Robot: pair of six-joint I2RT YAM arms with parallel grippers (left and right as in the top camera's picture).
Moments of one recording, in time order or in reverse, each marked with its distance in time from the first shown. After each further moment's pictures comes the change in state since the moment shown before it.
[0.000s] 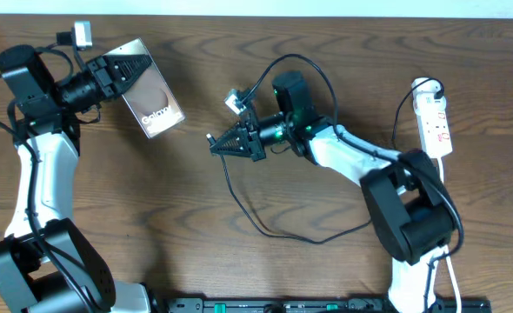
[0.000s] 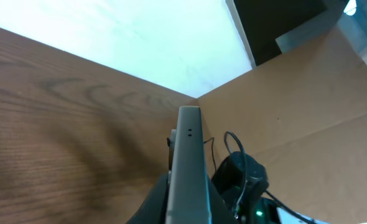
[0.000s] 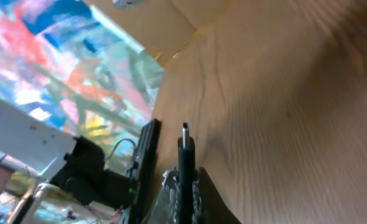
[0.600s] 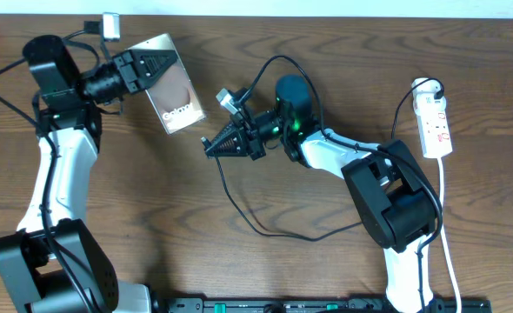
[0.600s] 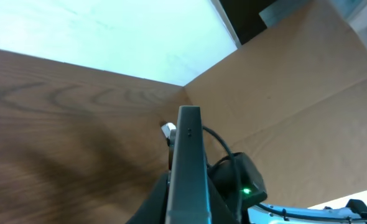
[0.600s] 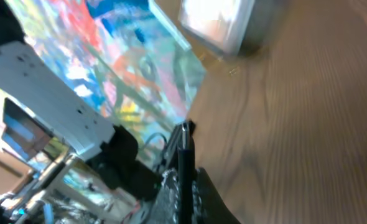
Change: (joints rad) left arm -0.127 0.000 0.000 0.123 -0.020 -0.029; right arm 0.016 0.107 -0.001 0.666 -0.200 0.422
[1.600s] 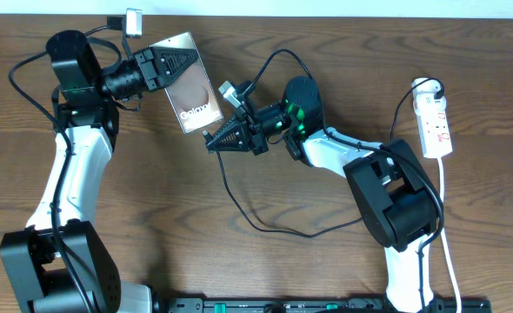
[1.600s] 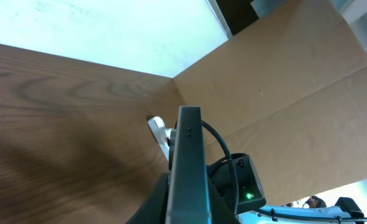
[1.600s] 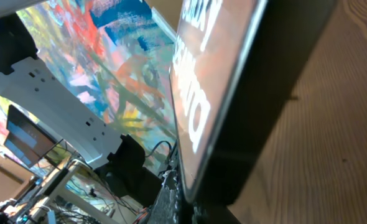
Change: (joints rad) left arm -0.081 0.000 0.000 0.036 -0.026 -0.068; right arm -0.016 0.000 0.000 0.156 0.003 0.177
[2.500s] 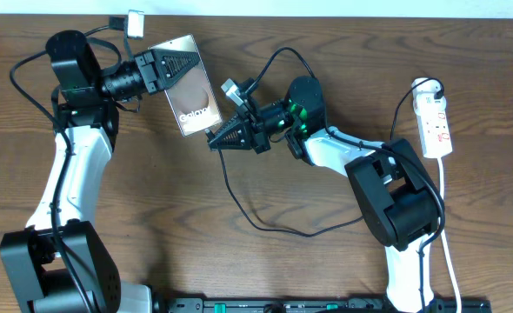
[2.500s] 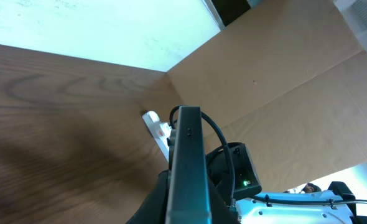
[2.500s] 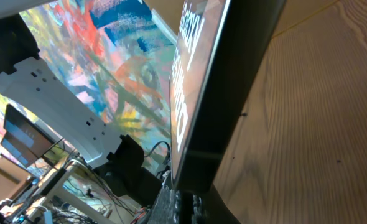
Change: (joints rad) left arm 0.000 0.000 0.000 -0.001 0.047 0.028; right arm -0.011 0.000 0.000 0.033 -0.004 0.018
